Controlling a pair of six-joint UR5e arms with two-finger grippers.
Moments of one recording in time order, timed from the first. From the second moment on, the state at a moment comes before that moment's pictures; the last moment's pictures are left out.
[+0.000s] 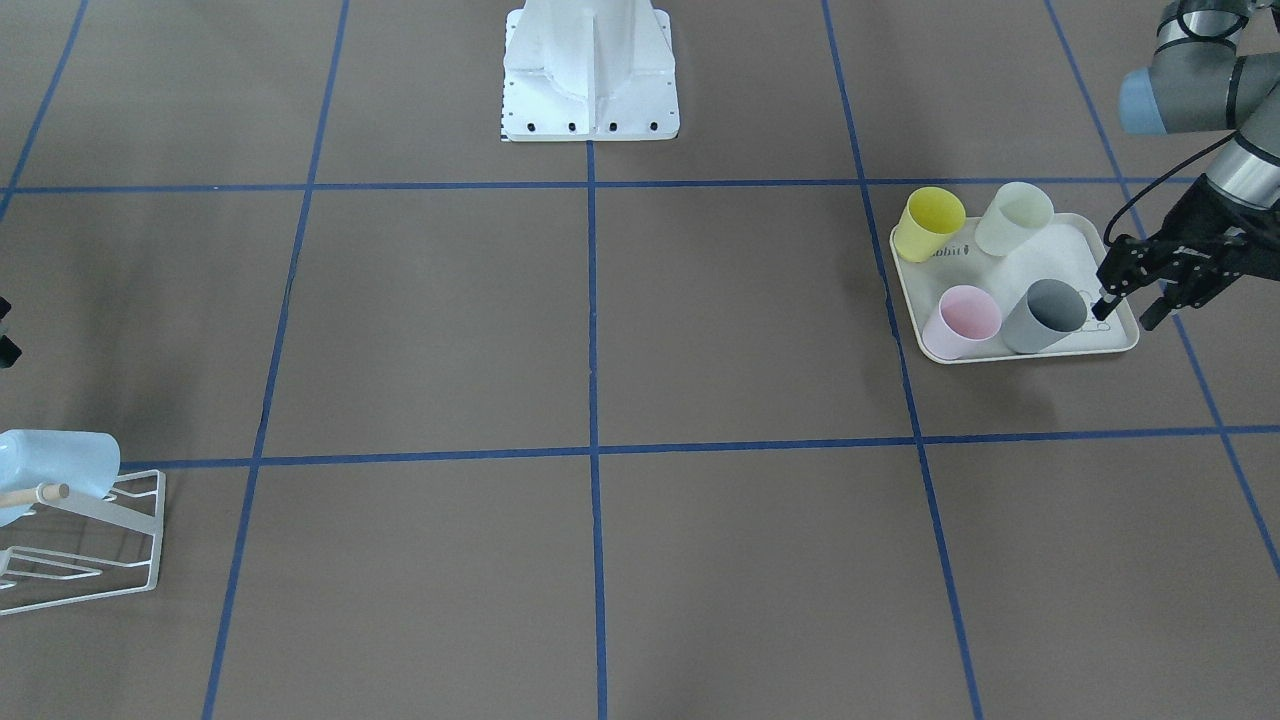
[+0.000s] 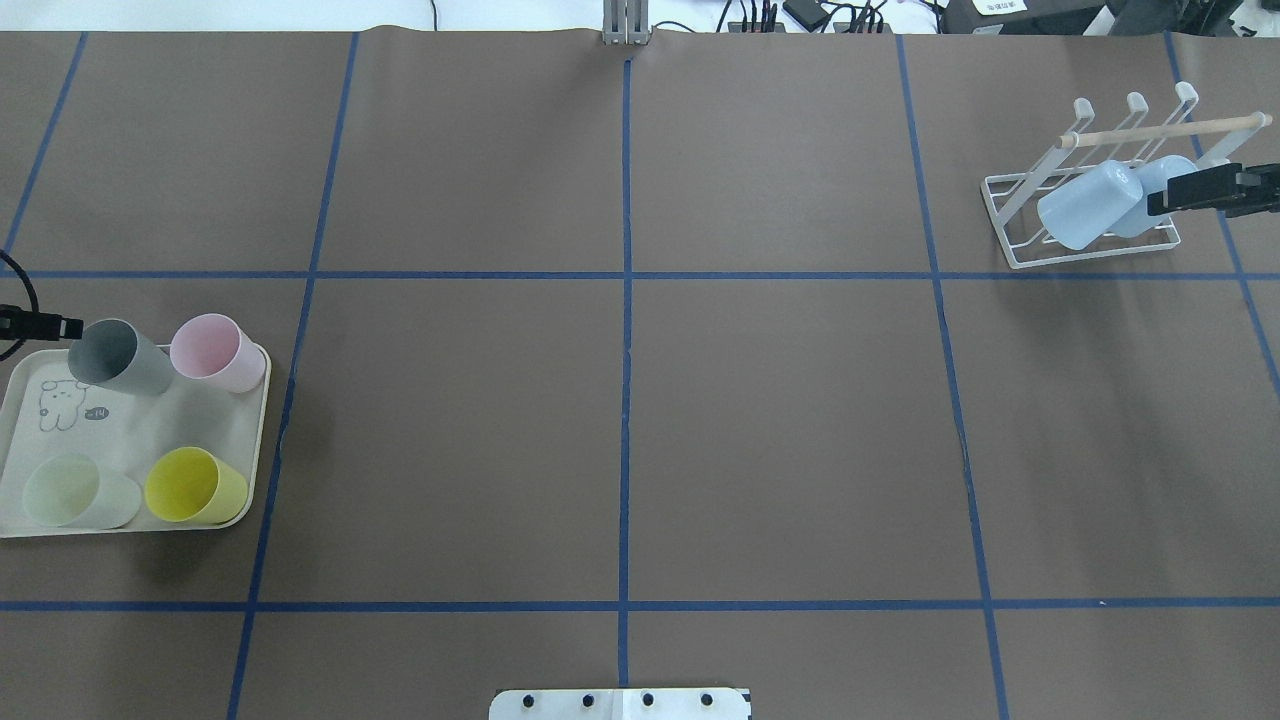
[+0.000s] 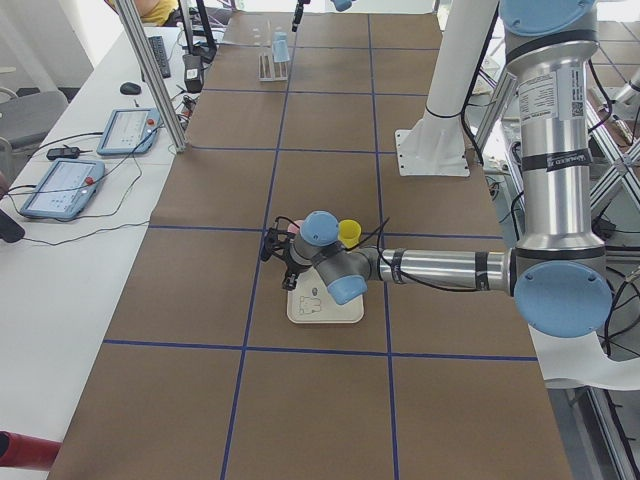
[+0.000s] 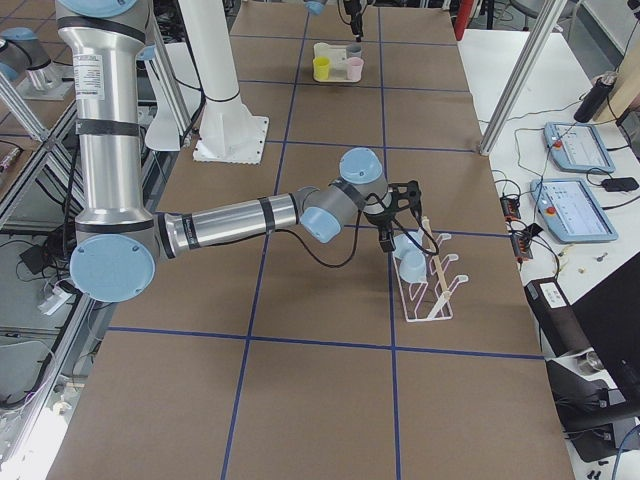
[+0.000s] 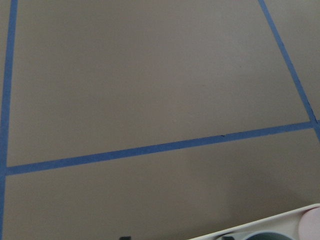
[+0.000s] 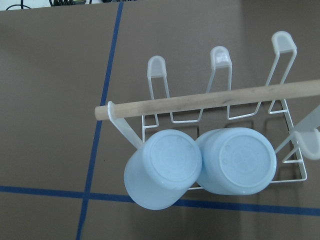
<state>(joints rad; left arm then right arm) -1.04 -1.44 -1.62 -2.56 -2.13 -0.79 1.23 -1.56 1.78 -0.97 2.19 0.74</state>
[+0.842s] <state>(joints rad) -0.99 -1.41 -1.63 -2.56 -2.14 -0.82 1.22 -1.56 1.78 -0.97 2.19 0.74</state>
